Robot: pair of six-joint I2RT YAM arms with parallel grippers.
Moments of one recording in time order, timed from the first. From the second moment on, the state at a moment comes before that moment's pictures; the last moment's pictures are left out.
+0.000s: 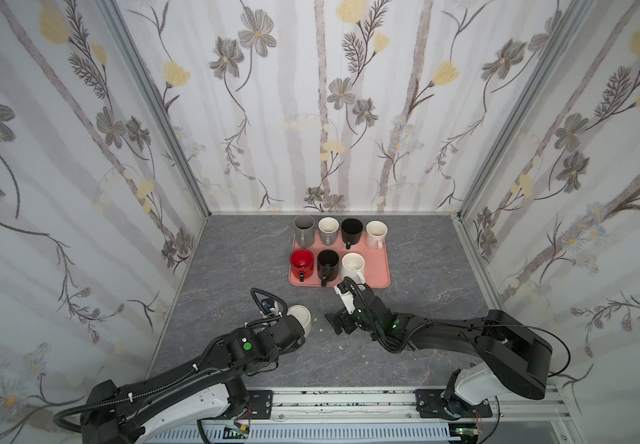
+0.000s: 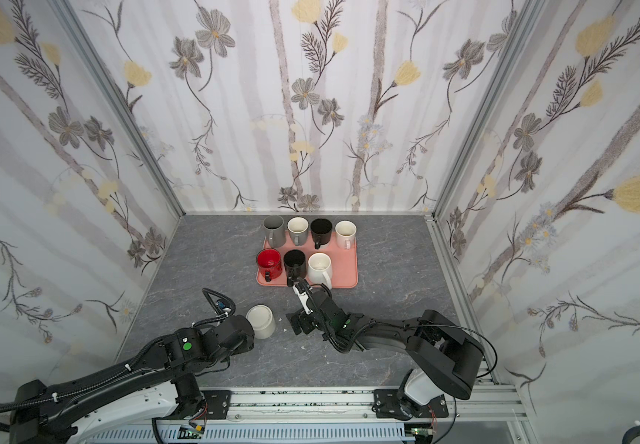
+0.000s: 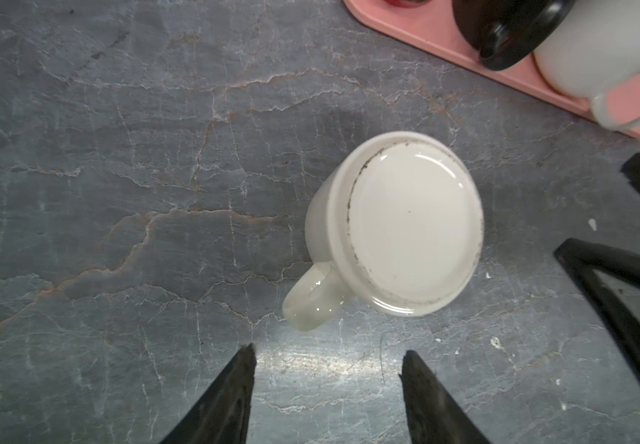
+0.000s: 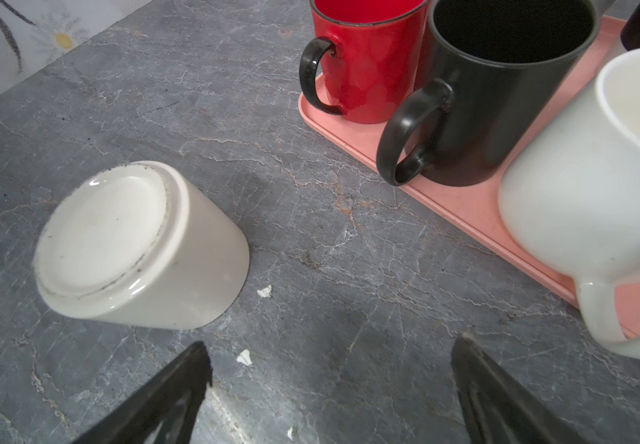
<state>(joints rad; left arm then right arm) -1.02 0.88 0.57 -0.83 -0.37 -1.13 0.97 1.51 0.64 0.28 0.10 0.25</state>
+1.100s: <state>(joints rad) -0.91 0.98 0.59 -0.56 -0.35 -0.99 0.90 1.37 0.56 0.31 0.08 0.31</state>
